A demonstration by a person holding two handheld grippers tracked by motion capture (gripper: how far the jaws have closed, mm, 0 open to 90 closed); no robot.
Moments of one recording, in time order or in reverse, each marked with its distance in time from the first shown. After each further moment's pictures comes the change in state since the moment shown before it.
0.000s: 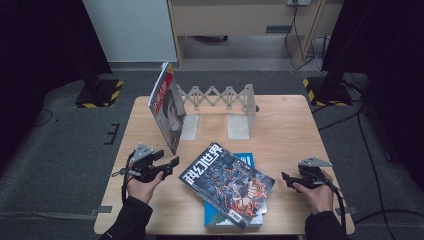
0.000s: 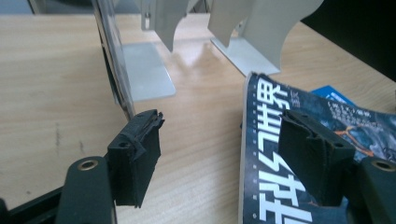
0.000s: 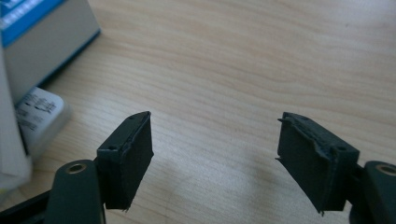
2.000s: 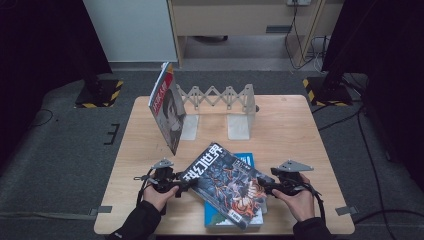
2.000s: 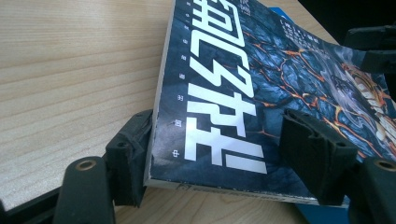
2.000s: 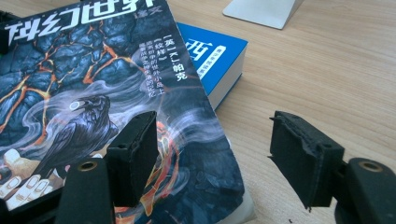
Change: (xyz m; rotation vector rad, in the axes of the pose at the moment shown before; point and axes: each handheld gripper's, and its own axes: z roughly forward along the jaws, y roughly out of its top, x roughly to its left) left arm -0.013 -0.050 0.045 0.210 -0.289 -0.127; right arm 0.077 0.021 -0.013 -0.067 0.213 -0.055
